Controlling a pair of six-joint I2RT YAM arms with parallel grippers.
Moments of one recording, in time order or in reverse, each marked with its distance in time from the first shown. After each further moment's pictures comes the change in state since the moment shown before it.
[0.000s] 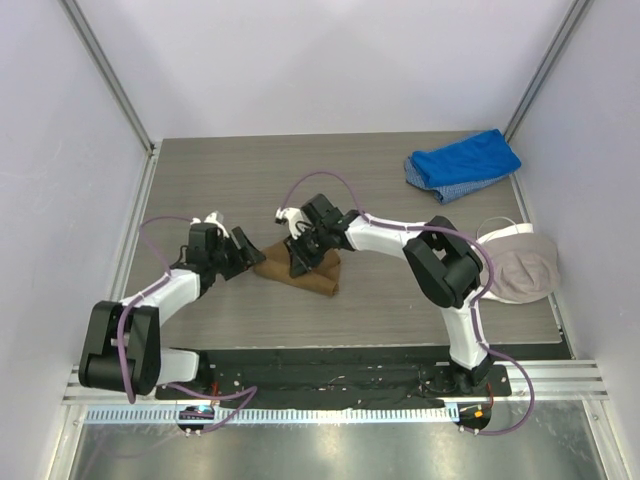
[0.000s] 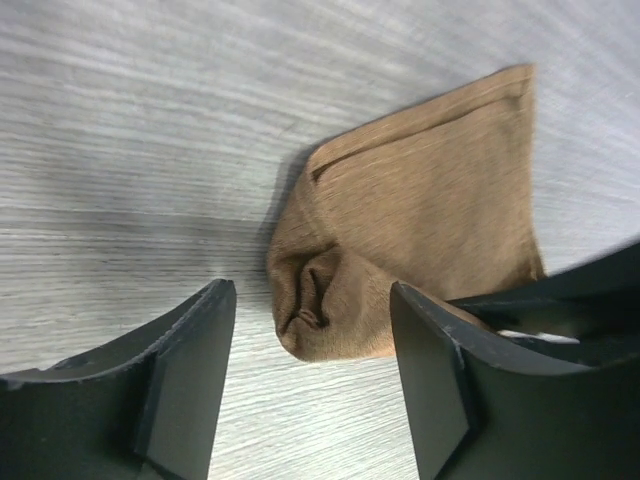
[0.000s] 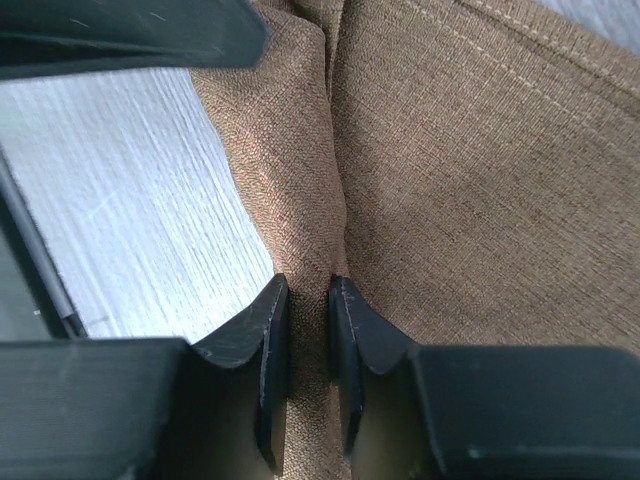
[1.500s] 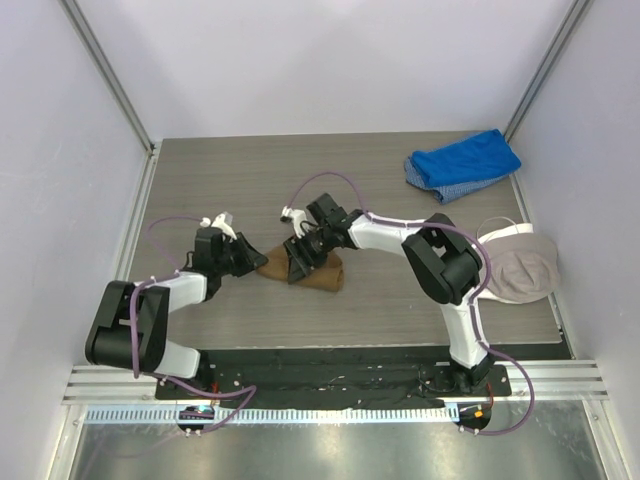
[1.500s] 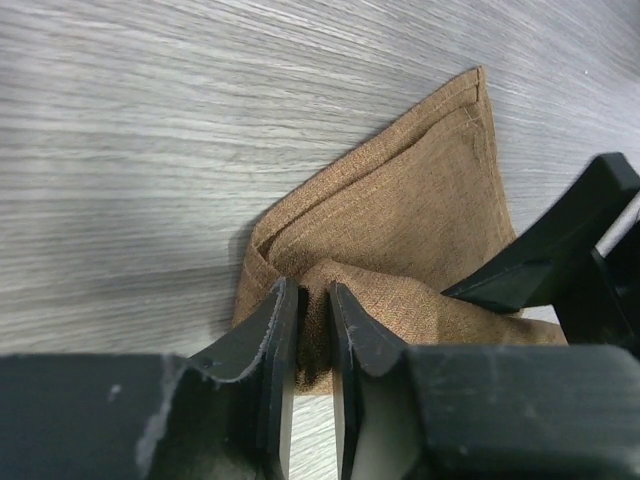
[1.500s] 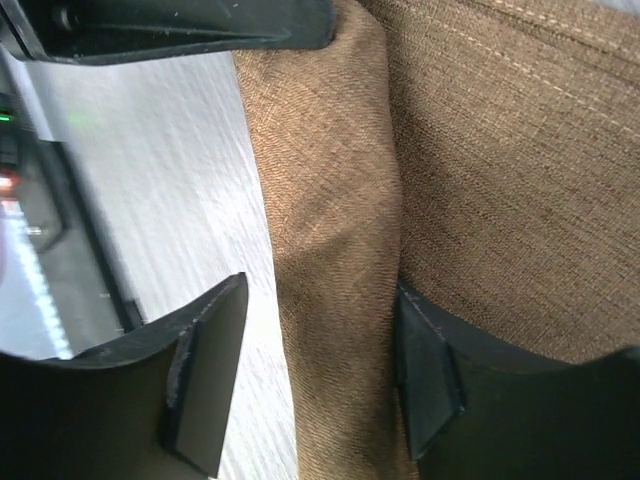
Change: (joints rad) left arm -0.022 0.087 -0.084 0.301 0.064 0.021; right arm -0.059 0.039 -0.027 0.050 -0.202 0.109
